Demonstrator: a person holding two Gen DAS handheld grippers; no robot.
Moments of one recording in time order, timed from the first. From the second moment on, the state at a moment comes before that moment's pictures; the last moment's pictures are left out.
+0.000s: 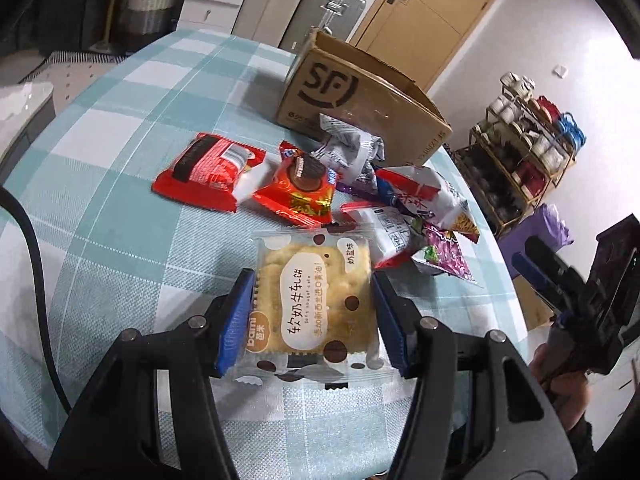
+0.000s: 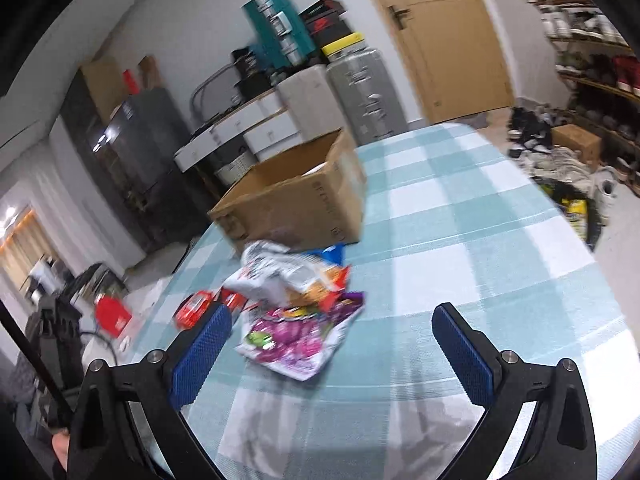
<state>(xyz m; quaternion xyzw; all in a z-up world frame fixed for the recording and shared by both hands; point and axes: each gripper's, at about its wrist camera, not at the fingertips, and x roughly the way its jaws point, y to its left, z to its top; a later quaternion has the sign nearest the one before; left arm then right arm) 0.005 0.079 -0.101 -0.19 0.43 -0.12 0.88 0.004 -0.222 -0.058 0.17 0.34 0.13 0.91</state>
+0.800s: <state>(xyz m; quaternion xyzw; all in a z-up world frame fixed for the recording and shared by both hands) 0.002 0.078 -0.097 -0.20 0.42 -0.15 0.87 0.086 -0.104 -0.071 -0.09 0.39 0.19 0.90</state>
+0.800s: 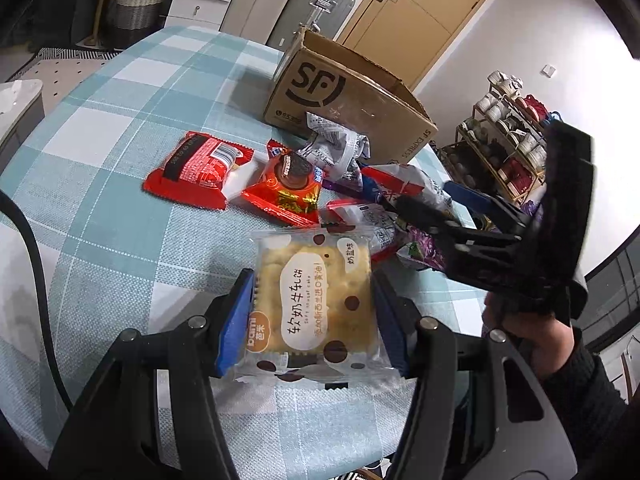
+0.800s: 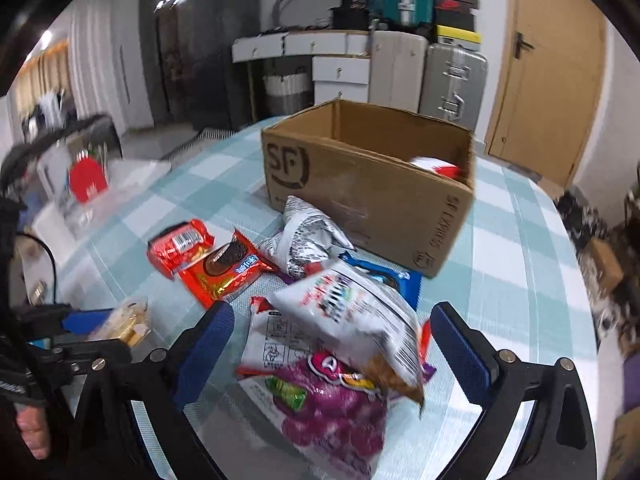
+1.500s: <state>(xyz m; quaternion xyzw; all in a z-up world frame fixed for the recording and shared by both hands) 0.003 0.075 -0.100 -0.19 0.43 -0.15 0.87 0.098 -0.120 -0.072 -0.05 0.42 0.16 0.89</state>
